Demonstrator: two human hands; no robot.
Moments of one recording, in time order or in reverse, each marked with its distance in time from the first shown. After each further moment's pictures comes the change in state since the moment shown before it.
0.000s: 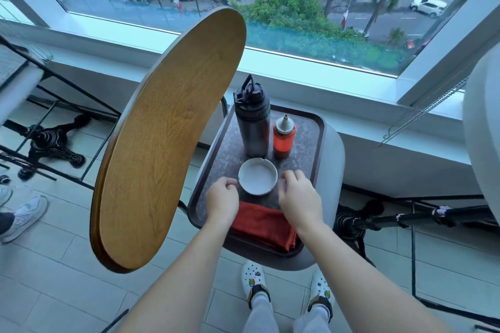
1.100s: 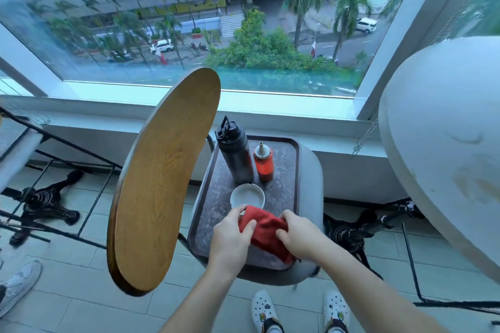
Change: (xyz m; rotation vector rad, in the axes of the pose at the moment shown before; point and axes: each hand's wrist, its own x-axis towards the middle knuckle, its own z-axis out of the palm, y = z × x) left_hand -0.097 0.035 -0.040 0.044 -0.149 0.399; right_hand -0.055 -0.007 -0.085 0.092 -0.475 0.133
